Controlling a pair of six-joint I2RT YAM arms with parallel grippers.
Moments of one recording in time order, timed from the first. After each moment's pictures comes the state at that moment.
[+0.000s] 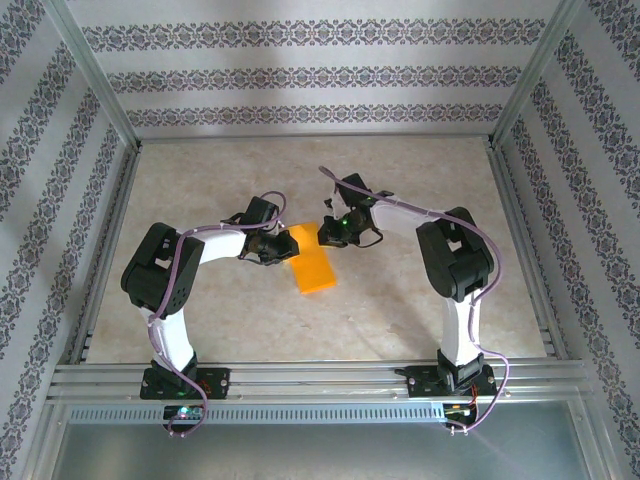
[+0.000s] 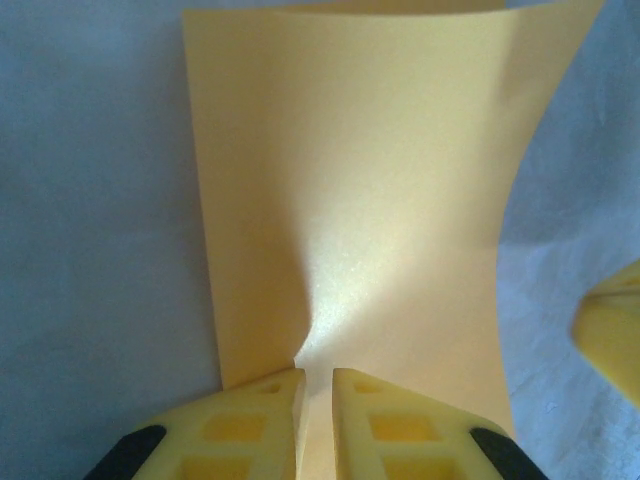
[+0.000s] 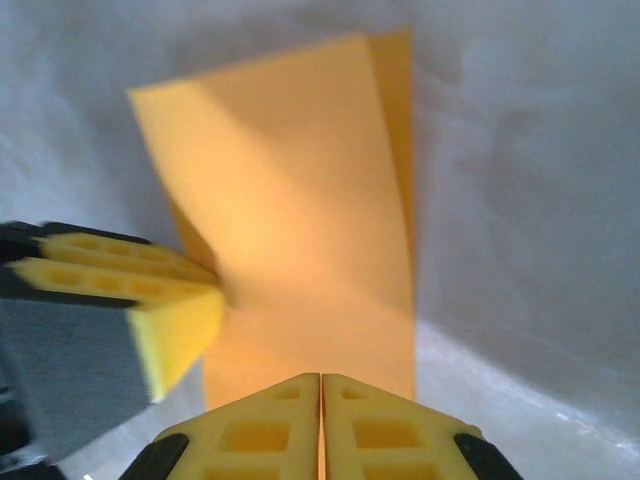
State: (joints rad) left arm -0.39 1.86 0.99 -0.18 0.44 -0.71; right arm 0.48 2.01 1.35 -0.48 -0.55 0.47
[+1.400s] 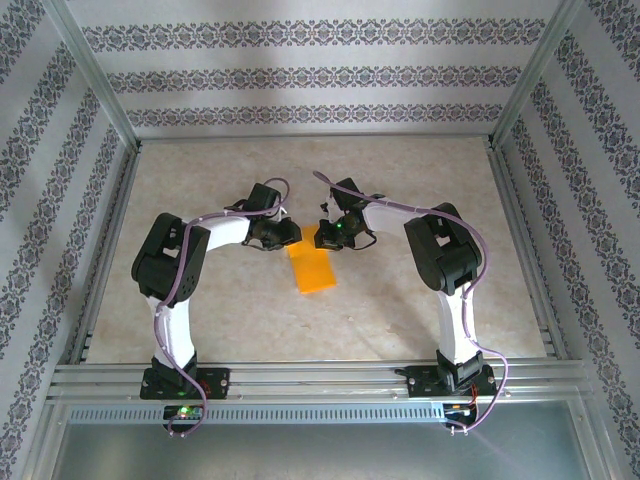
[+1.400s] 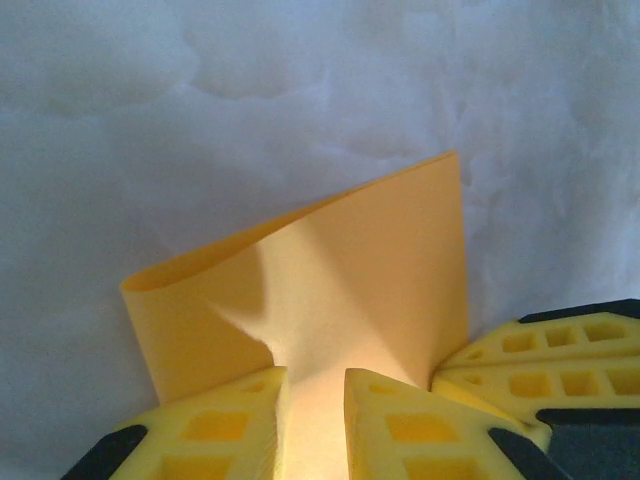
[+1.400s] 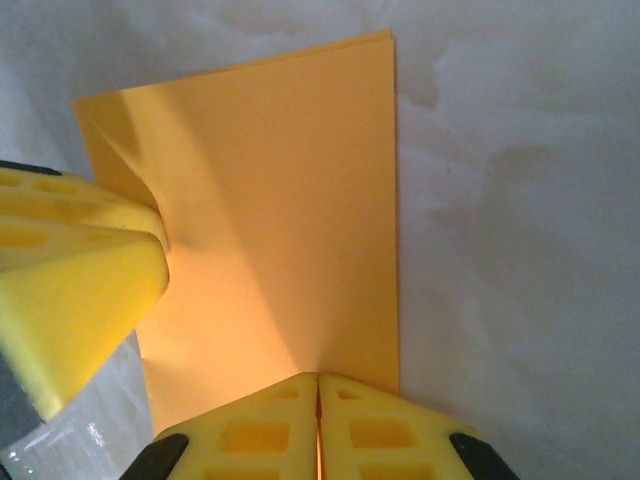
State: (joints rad) left arm -0.35 1.96 1.15 -0.22 0.44 -0.63; right arm 0.49 2.10 1.37 -0.46 -0.52 0.49
